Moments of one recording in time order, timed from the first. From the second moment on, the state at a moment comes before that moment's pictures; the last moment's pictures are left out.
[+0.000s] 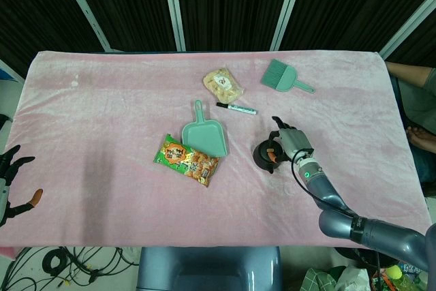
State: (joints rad) left arm -0.08 -1.08 -0.07 -1.67 1.43 1.45 -0.16; right arm 0.84 -1.42 0.20 -1.43 -0.73 0.74 -0.17
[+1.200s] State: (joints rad) left arm -0.08 -1.08 -0.07 -1.68 1.43 1.46 -0.16; right arm 0.62 -1.21 0.11 -1.51 -0.84 0.76 0.00
